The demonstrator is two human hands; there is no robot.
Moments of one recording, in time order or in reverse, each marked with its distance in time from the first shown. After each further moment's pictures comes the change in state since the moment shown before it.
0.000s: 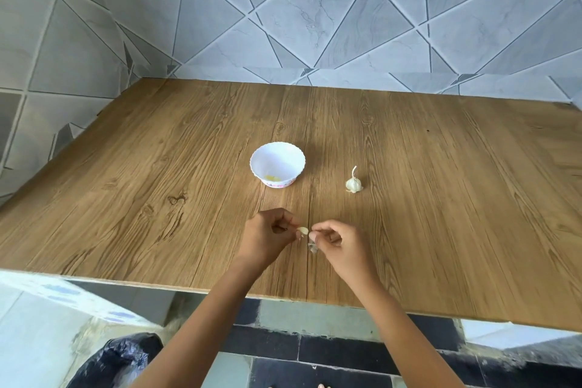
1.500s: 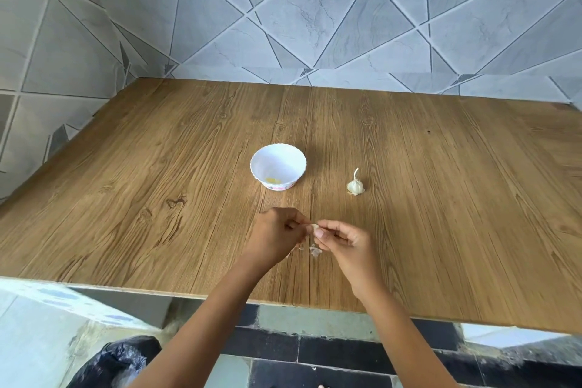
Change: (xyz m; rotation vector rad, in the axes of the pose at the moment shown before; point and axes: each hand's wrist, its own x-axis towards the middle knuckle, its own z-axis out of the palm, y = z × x) left_hand 0.009 0.014 0.002 0.135 -0.076 0.112; right_hand -0.001 -0.003 0.001 0.471 0.060 0.187
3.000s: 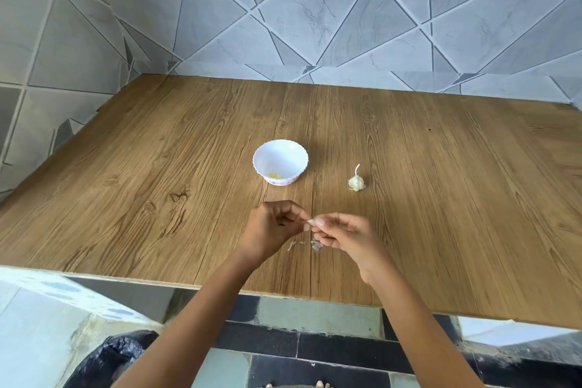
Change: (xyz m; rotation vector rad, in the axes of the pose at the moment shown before) left_hand -0.004 -0.012 -0.007 -0.279 -0.062 0.075; right_hand 0.001 -0.031 -0.006 0.050 -0.147 0.247
